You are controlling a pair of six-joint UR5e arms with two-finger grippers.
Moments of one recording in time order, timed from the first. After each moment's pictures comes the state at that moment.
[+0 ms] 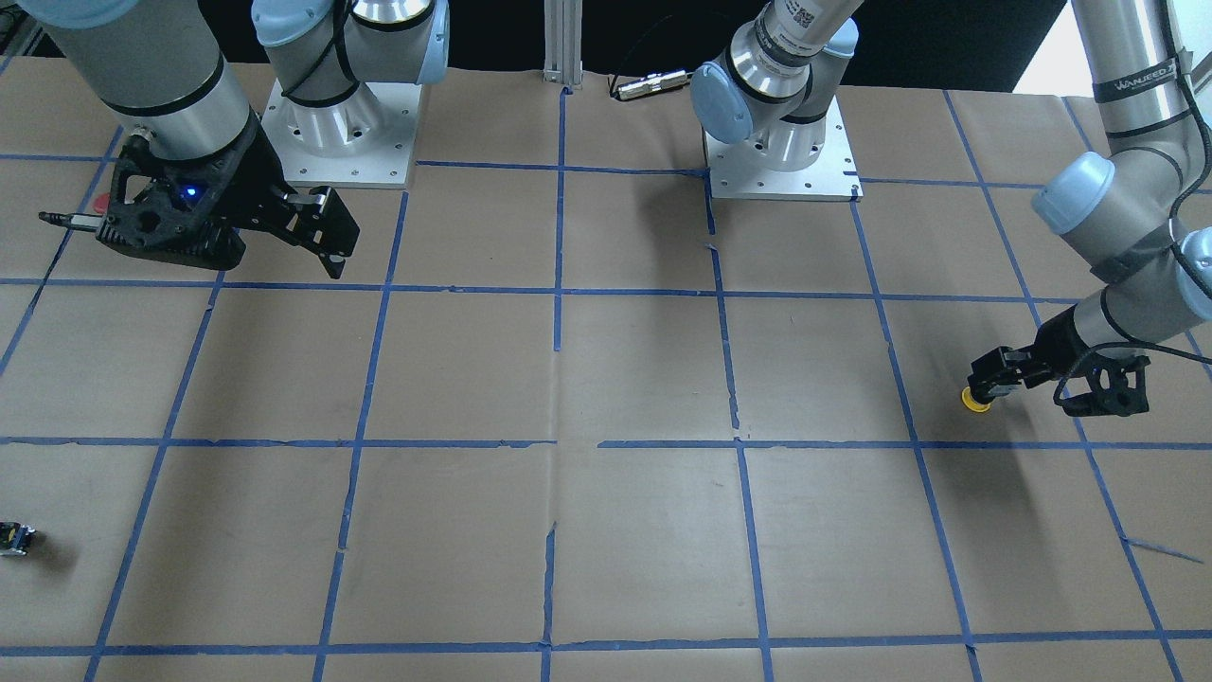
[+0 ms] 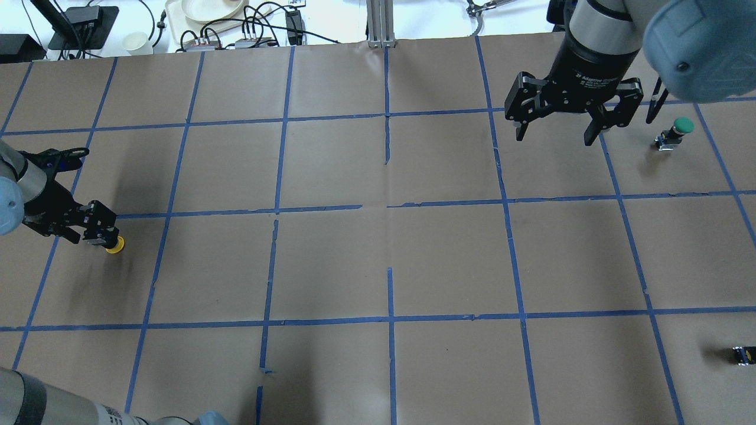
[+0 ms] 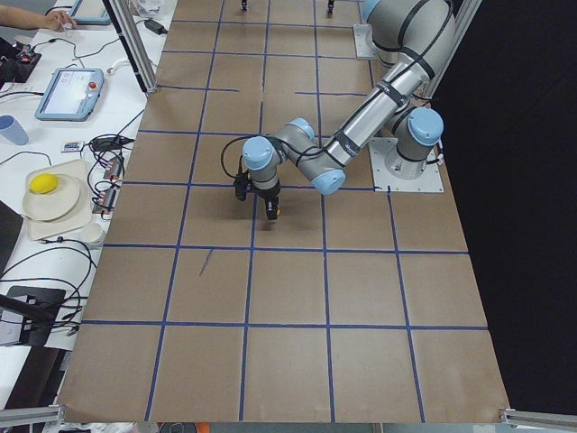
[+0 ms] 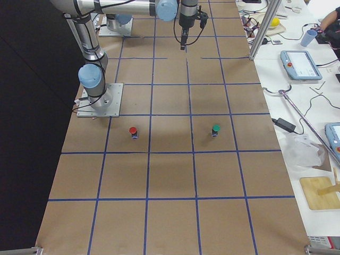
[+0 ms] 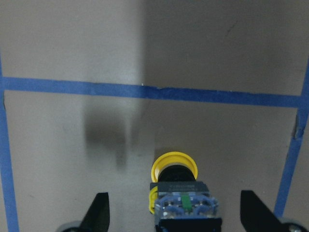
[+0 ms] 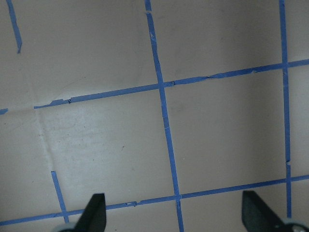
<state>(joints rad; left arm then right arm) -0.92 -1.91 -1.90 -1.02 1.60 0.57 1.57 -1.52 1.56 -1.56 -1.57 0.15</state>
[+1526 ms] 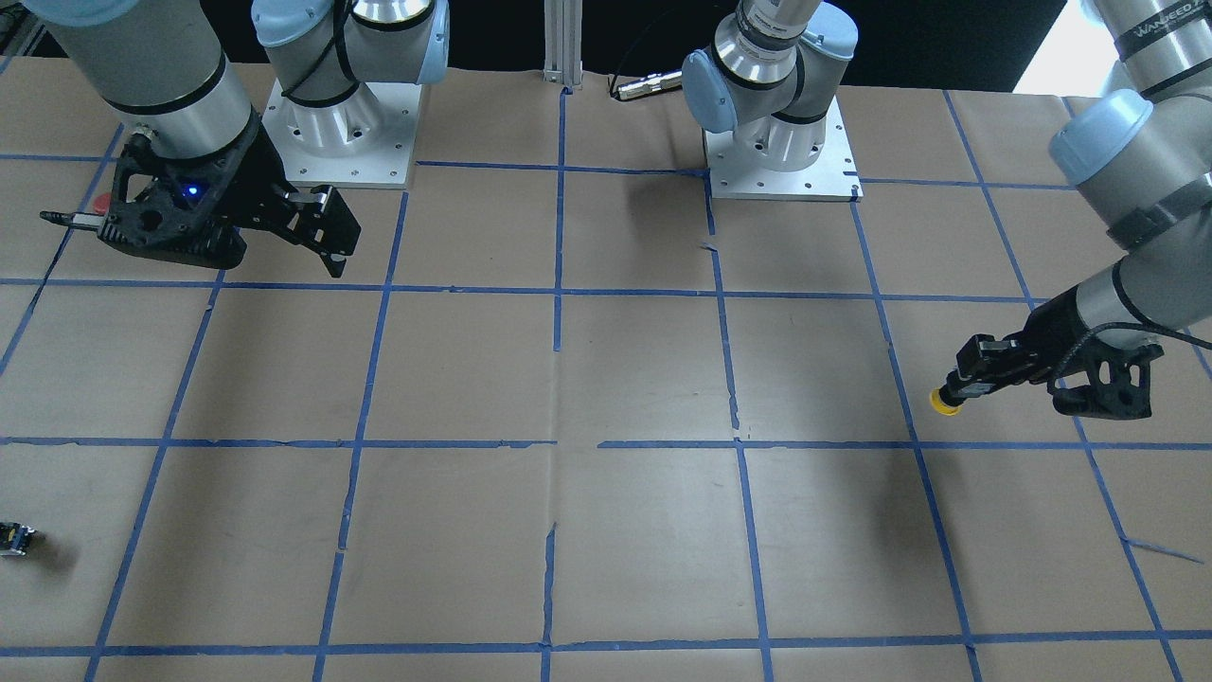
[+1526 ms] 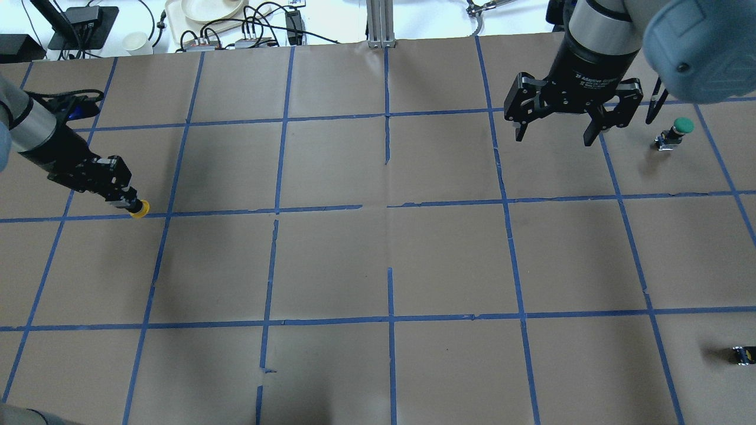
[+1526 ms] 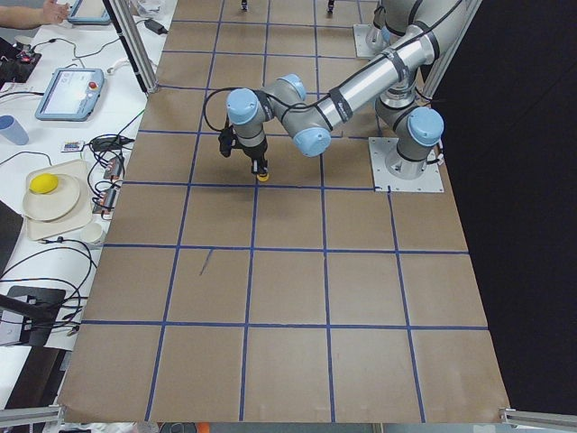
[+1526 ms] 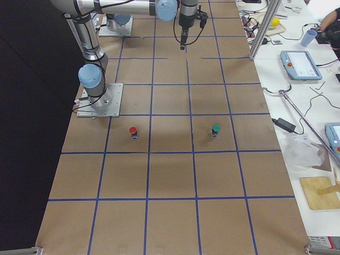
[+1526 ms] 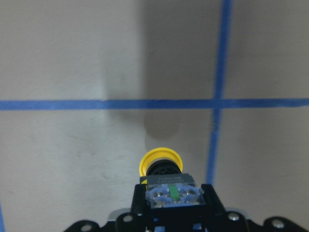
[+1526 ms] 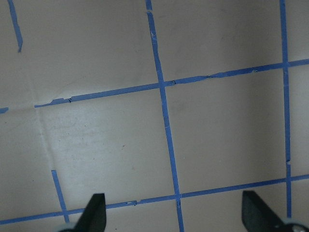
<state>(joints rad) -1.09 -1.82 -1.71 -1.37 1.42 0.49 1.57 -1.52 1.56 -1.56 -1.57 0.15</state>
